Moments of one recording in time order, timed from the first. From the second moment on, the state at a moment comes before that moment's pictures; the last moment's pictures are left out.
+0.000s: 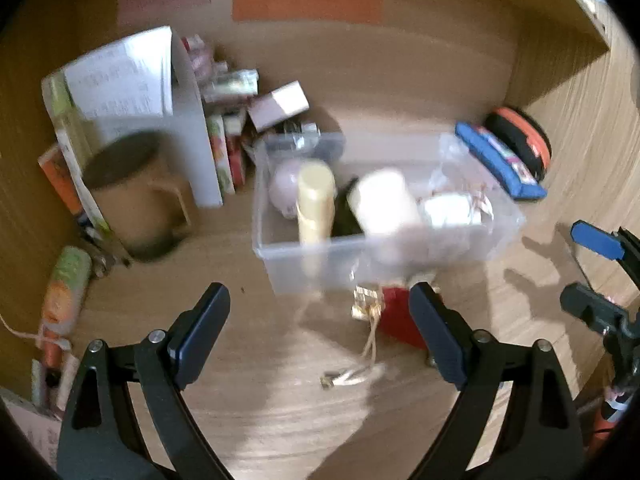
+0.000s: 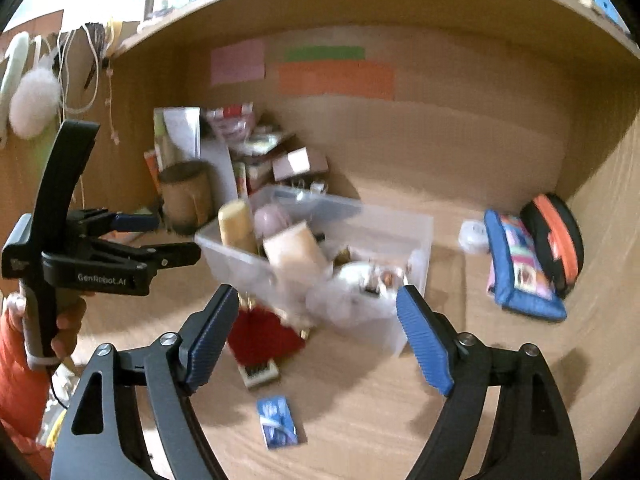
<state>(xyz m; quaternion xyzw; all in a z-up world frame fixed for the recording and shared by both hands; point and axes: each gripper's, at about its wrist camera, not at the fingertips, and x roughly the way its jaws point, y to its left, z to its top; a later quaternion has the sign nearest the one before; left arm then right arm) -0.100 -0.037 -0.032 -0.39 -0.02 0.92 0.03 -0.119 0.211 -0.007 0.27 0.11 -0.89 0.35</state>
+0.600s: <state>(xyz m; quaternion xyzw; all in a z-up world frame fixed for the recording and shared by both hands) -0.099 -0.011 -0.088 -0.48 -0.05 0.87 0.08 -0.102 0.203 -0.096 0.36 0.16 -0.83 0.39</state>
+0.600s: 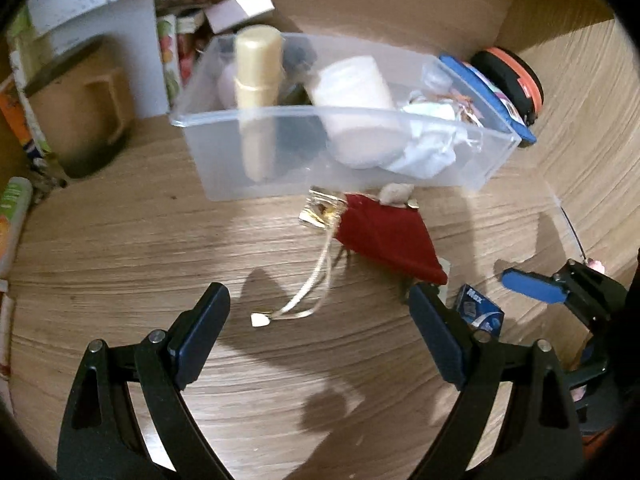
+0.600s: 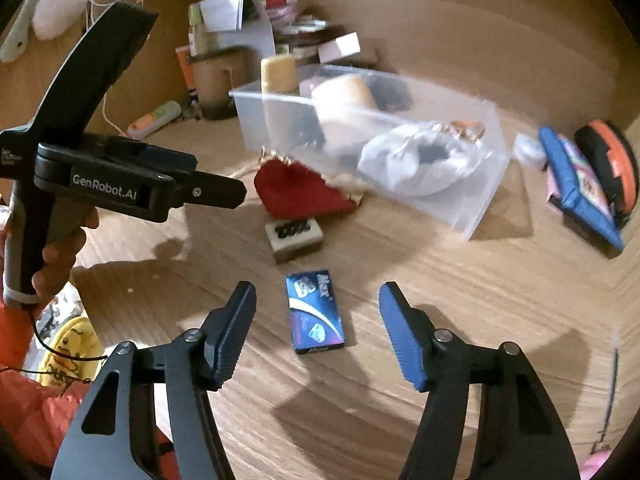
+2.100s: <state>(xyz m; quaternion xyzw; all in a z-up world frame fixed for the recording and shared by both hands) -0.127 0.003 -0.066 -0.46 -0.08 0.88 0.11 -0.131 0.247 -0.073 0.37 0.07 -0.84 0.38</state>
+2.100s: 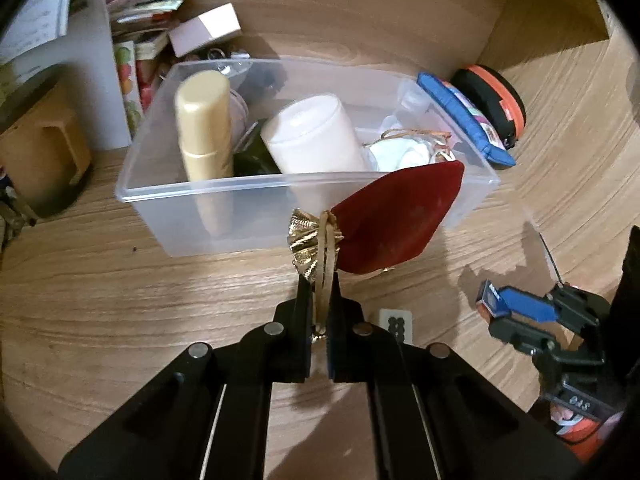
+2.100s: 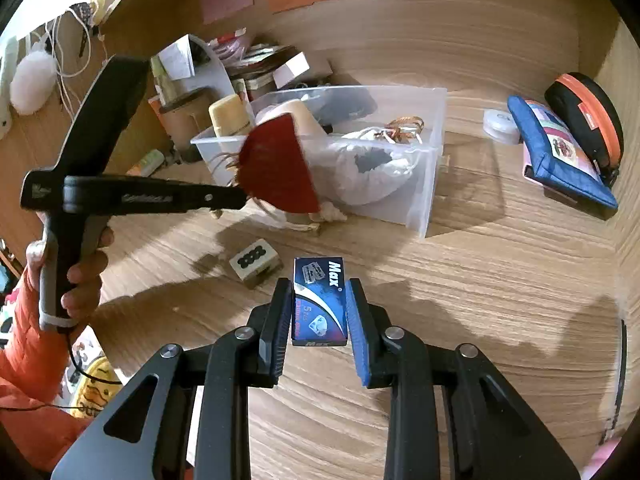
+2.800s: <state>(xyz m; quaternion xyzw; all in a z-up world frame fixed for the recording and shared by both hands) -0.107 -0.031 -0.010 -0.39 -0.09 0.91 0.10 -0.143 0.241 -0.021 0.32 0.06 -0.87 0.38</state>
